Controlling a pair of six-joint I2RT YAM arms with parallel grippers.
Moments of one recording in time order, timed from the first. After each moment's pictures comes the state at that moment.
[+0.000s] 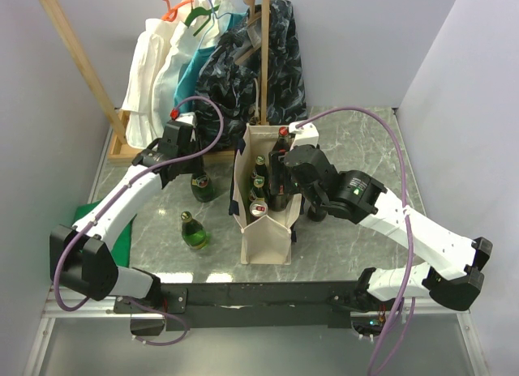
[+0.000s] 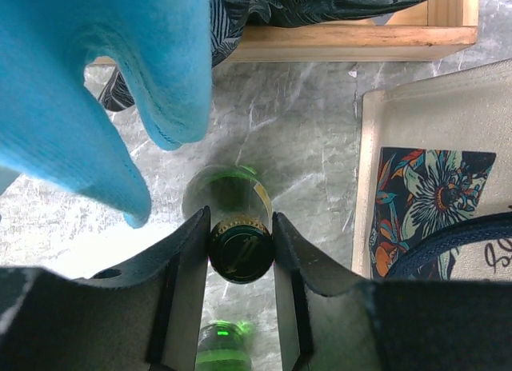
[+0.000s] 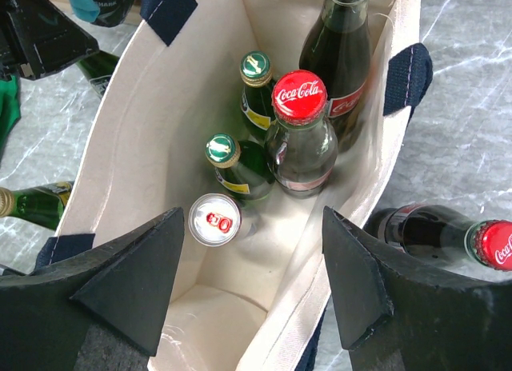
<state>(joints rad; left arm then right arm) -0.37 1.38 1.17 -0.54 -0.15 -0.37 0.98 1.23 1.40 -0.78 0.52 0.49</state>
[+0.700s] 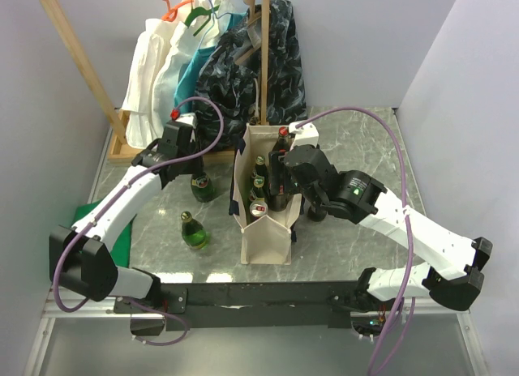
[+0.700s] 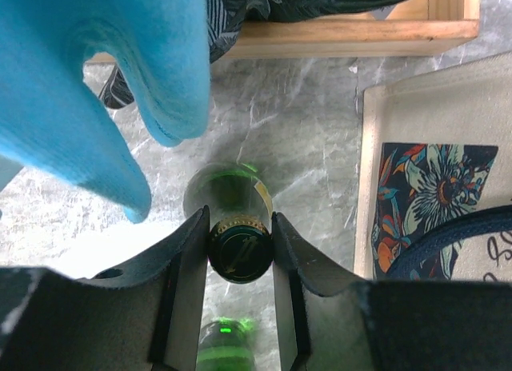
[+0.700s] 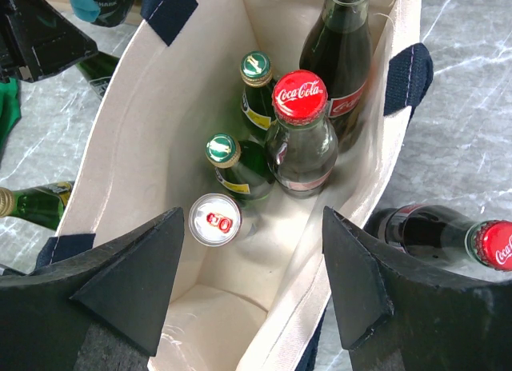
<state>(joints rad) -0.37 1.37 1.17 -0.55 -0.15 -0.36 0.98 1.23 1.40 -0.78 0.52 0.49</state>
